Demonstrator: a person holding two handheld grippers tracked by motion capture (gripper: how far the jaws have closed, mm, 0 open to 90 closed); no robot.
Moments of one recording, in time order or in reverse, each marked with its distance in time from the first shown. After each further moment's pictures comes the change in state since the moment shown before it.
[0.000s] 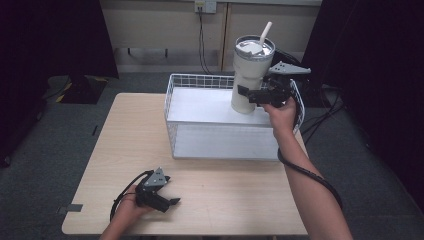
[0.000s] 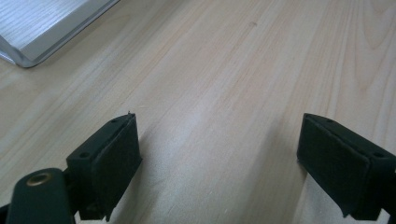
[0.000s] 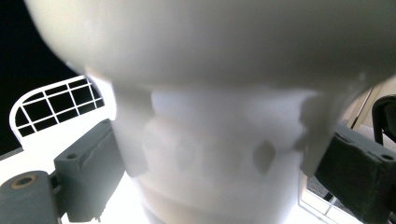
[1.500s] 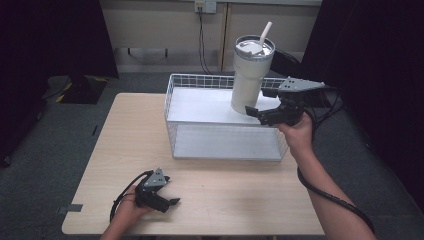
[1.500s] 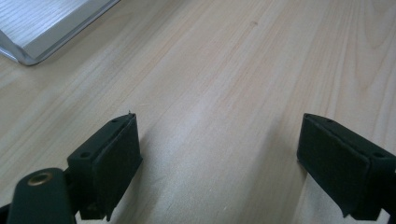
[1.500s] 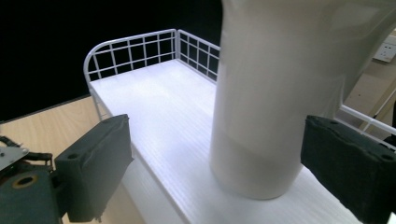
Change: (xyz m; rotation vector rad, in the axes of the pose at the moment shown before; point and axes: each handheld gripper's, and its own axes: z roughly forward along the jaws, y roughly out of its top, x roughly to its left) left arm -0.001 -0.001 0.000 -0.006 0.009 -0.010; right arm 0.028 -0.012 -0.054 0.068 0.091 -0.092
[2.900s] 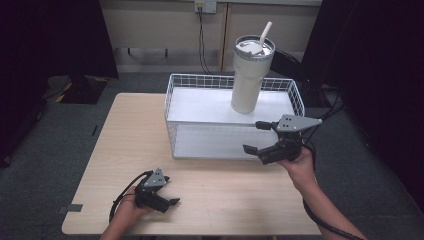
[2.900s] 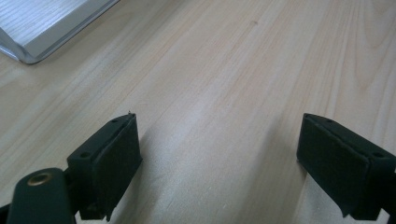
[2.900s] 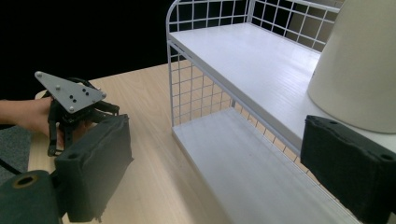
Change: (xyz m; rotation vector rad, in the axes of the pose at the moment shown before) left arm 0.000 0.000 -0.001 0.007 0.000 0.002; right arm 0.049 -0.060 -0.019 0.013 0.164 -0.043
